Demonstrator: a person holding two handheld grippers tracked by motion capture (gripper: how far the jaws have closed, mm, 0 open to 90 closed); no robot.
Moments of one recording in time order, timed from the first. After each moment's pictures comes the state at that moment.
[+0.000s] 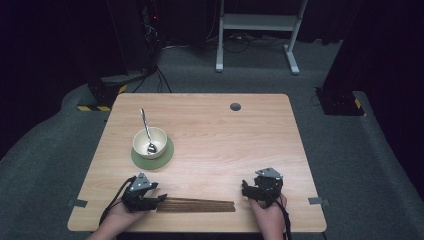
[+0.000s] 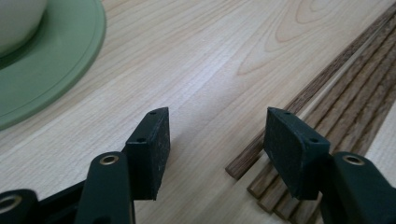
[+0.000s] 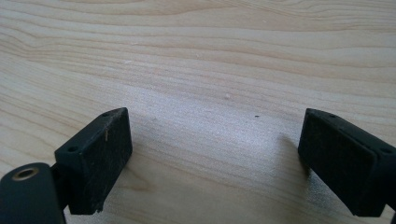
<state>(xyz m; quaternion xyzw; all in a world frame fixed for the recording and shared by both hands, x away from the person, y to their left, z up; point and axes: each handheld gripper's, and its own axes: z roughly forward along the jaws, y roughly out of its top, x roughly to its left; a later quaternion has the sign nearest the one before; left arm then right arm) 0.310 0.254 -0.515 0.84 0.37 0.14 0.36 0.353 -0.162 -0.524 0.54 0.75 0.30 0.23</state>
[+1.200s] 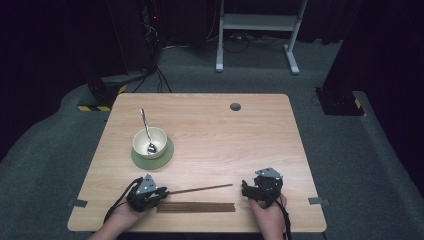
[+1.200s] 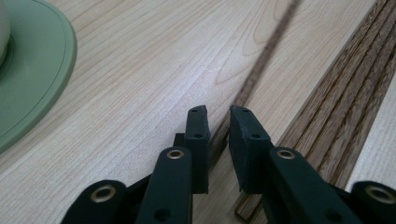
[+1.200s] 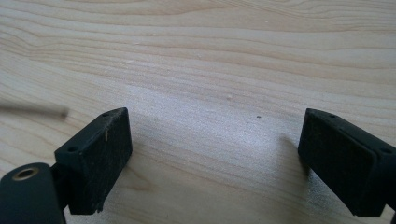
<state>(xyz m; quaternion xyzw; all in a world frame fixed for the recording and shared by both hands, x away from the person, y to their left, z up) 0.310 0.240 -0.517 0.87 0.32 0.15 0.36 0.353 -0.162 -0.524 0.54 0.75 0.30 0.23</state>
